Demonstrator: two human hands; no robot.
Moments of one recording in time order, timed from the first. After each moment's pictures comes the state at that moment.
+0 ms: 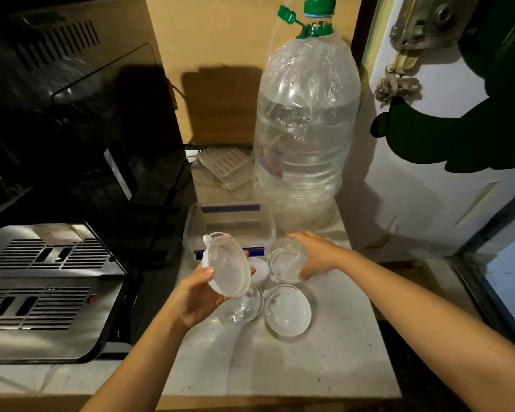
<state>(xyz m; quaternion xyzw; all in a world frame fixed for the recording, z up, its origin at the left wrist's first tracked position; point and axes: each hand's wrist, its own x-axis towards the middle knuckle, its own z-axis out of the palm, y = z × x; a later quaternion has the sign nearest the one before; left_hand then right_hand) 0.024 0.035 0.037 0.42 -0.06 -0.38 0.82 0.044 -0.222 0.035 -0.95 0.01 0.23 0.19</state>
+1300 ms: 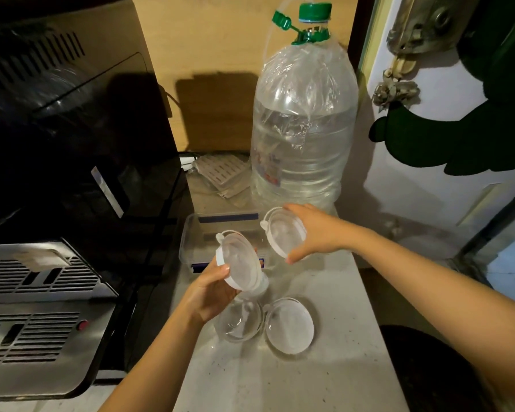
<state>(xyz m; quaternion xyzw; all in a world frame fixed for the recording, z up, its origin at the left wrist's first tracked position) 0.054 0.010 0.036 0.47 -0.08 -0.35 0.81 0.052 -0.214 0.116 -0.96 -0.05 0.14 0.22</state>
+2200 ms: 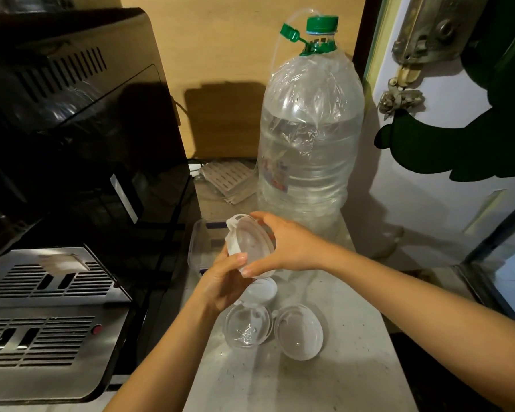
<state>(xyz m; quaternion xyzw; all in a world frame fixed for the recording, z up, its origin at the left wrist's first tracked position) 0.060 -0.002 0.066 0.45 -0.13 -0.31 0.83 0.036 -0.146 0.135 -0.92 -0.09 0.09 0.36</state>
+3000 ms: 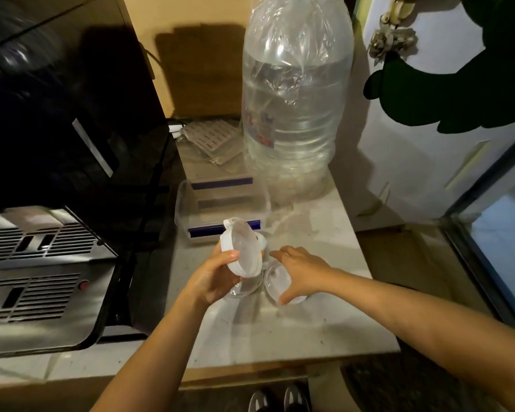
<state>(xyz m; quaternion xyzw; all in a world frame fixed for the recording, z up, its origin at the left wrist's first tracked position) 0.028 0.014 0.004 0.48 -0.06 -0.41 0.77 -0.018 -0.171 -0.002 -0.96 -0.03 0.25 0.14</state>
